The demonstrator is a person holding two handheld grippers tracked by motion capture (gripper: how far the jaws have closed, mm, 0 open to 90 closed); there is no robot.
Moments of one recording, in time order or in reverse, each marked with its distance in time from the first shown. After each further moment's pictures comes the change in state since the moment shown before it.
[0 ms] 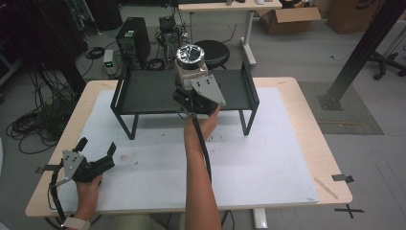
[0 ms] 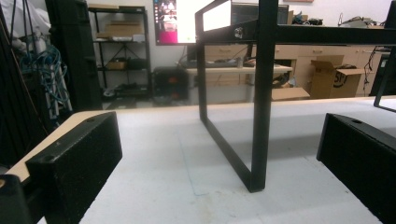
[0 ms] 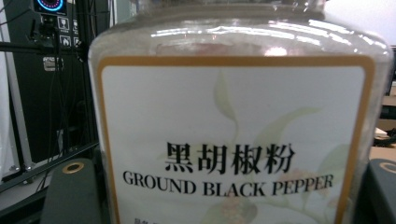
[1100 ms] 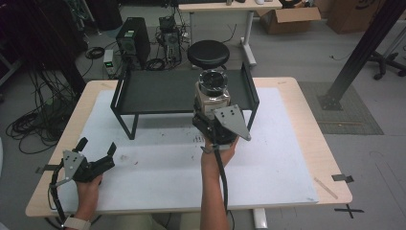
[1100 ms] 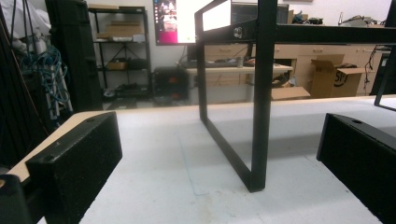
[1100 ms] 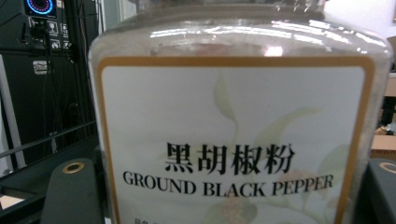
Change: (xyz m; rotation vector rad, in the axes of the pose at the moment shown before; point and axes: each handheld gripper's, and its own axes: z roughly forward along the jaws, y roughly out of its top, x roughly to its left) left arm 0.000 0.000 0.000 0.000 0.001 0.003; right arm -0.021 -0.021 -0.076 -0.009 -0.045 0.030
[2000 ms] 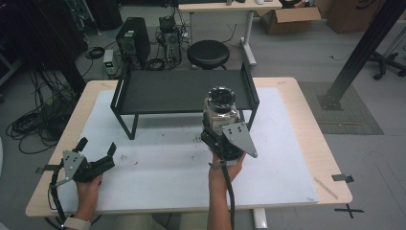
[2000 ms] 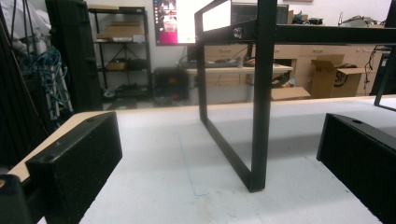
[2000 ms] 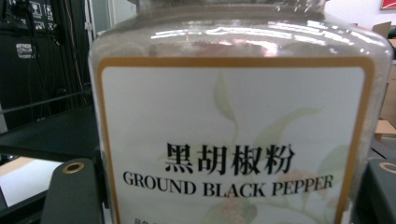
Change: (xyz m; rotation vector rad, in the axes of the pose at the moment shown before) left arm 0.000 0.000 0.000 -0.002 0.000 0.002; right arm -0.011 -0.028 -0.030 0.050 -0.040 -0.004
